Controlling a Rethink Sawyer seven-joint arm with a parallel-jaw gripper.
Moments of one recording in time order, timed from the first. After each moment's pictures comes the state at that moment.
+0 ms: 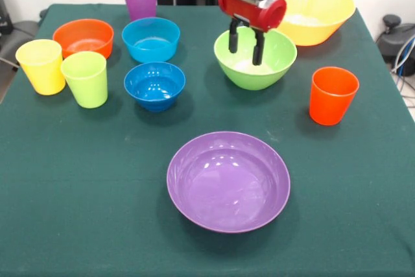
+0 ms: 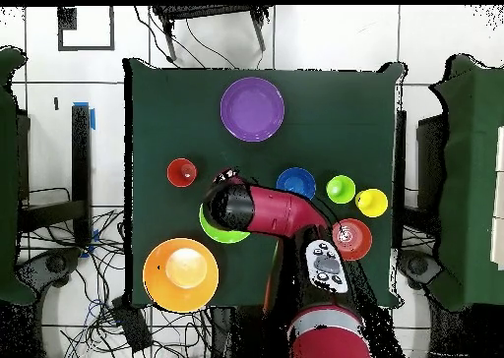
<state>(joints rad) -0.21 -0.63 0.02 1.81 0.00 0.28 2.41</state>
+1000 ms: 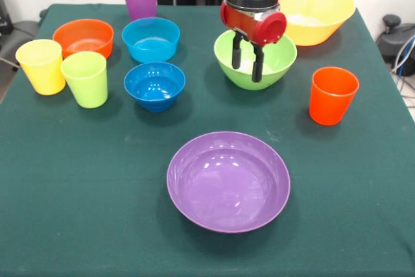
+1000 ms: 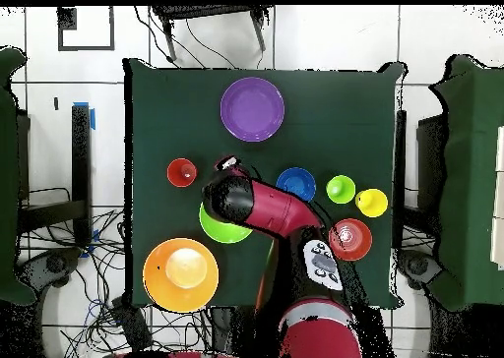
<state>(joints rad) -0.18 -0.59 -0.01 1.81 0.20 0.18 2.41</state>
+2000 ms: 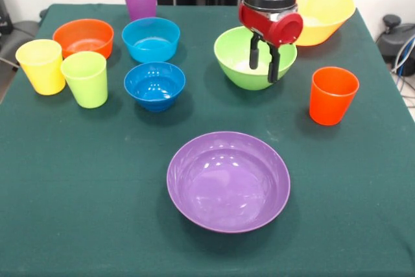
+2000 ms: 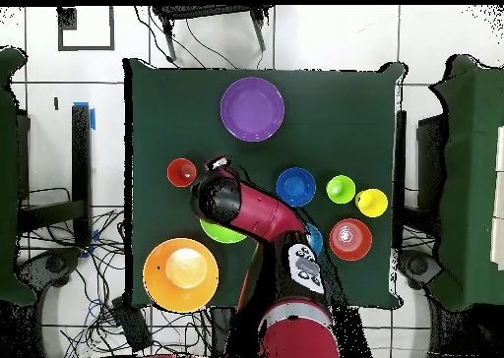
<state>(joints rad) -0.13 -0.59 -0.02 1.85 0.33 0.13 2.41</state>
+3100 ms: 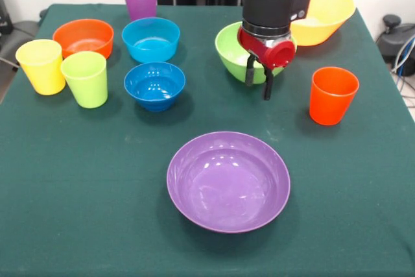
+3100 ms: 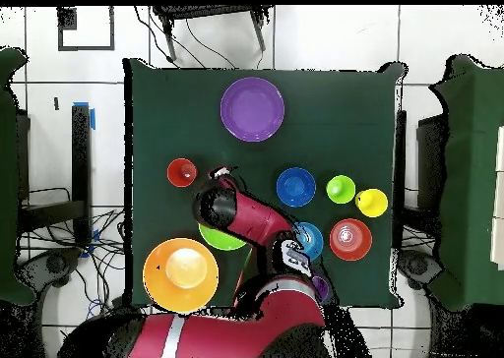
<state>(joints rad) -0.11 -0.47 -0.02 1.85 0.35 0.03 2.41</state>
